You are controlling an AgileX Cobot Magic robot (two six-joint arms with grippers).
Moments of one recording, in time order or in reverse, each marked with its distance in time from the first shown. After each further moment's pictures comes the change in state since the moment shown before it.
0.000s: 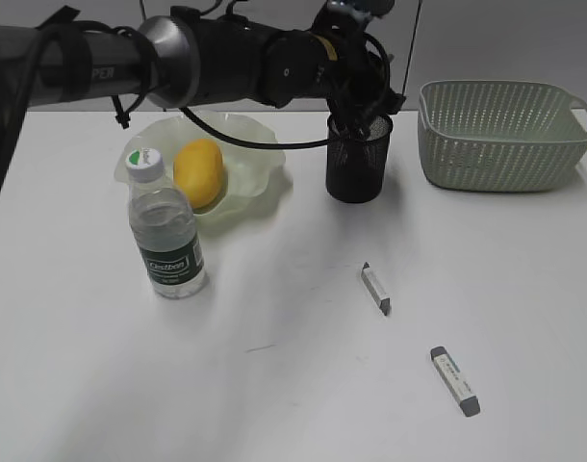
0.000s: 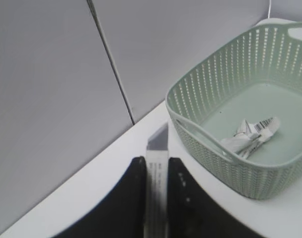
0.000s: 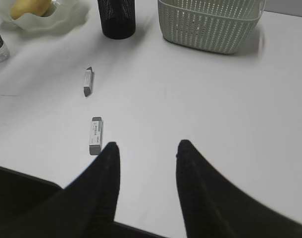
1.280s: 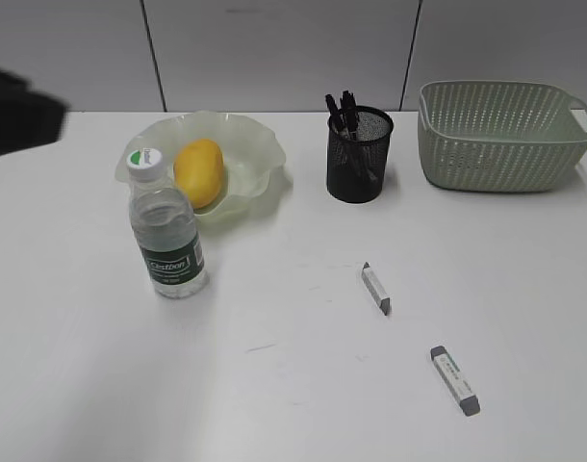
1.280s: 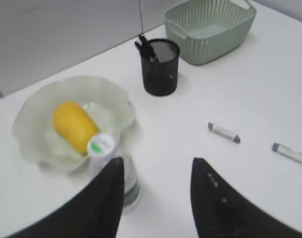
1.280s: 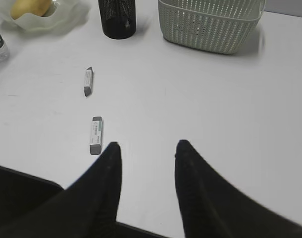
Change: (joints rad) left arm 0.081 -1.465 1.138 -0.042 0.470 -0.145; right arm 0.000 0.000 0.001 0.000 0.000 0.000
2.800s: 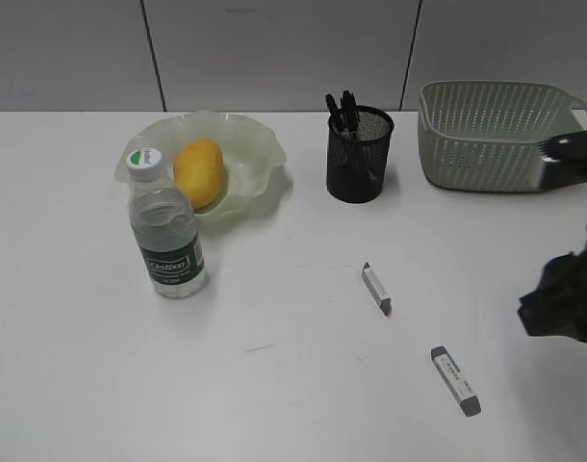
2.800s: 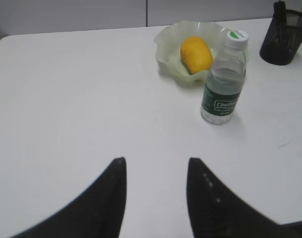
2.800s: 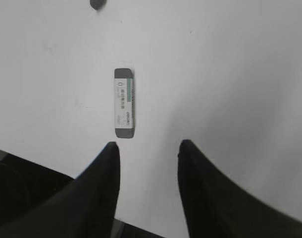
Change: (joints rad) left arm 0.400 -0.865 0.236 0.071 0.533 -0.137; right arm 0.014 1.285 -0.172 0.156 -0.350 -0.050
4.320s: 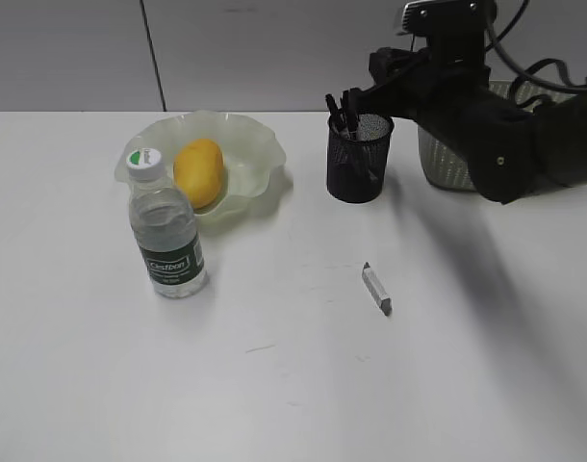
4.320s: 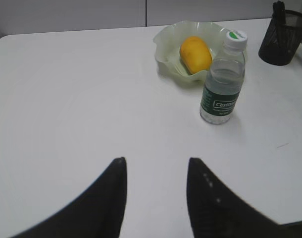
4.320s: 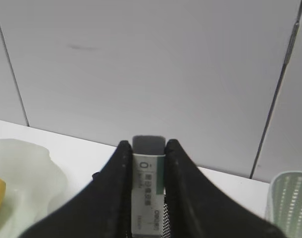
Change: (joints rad) left arm 0.000 0.000 0.000 -0.001 0.000 -0.002; right arm 0.002 0.725 -0.344 0.048 -1.514 -0.106
